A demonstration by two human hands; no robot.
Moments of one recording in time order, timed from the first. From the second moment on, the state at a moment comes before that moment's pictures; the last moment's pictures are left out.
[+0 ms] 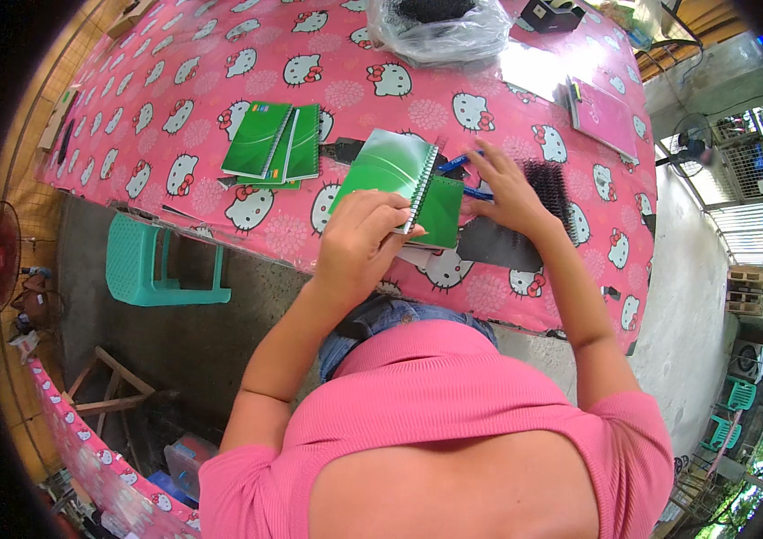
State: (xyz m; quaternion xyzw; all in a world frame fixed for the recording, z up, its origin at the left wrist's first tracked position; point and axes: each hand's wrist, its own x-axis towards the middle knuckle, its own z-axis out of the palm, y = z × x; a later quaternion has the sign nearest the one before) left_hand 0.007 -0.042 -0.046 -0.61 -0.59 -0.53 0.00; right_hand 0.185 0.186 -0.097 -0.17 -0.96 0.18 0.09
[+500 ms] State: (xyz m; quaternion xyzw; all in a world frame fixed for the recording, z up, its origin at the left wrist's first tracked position) left_hand 0.014 -0.038 -0.051 -0.59 -0.60 -0.55 0.01; right_hand 0.207 0.100 -0.001 -0.15 -0.92 0.32 0.17
